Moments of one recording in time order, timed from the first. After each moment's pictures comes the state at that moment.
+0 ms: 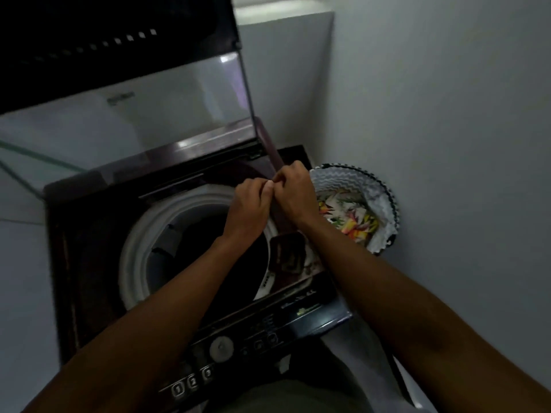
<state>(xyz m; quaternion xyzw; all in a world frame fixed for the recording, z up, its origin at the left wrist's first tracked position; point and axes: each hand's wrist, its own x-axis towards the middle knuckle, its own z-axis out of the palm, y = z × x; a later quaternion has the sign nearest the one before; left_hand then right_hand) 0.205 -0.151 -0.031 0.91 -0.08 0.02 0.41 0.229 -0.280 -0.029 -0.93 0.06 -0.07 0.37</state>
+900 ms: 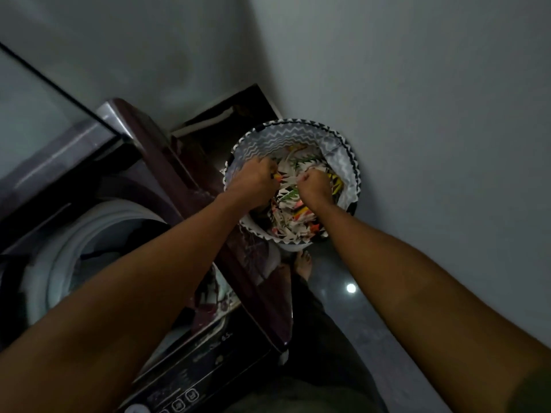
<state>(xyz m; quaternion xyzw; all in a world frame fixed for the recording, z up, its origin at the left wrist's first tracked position) 0.297 -0.359 -0.138 0.93 -0.19 -0.29 0.14 0.236 -0.500 -0.214 -0.85 0.35 0.15 0.37</state>
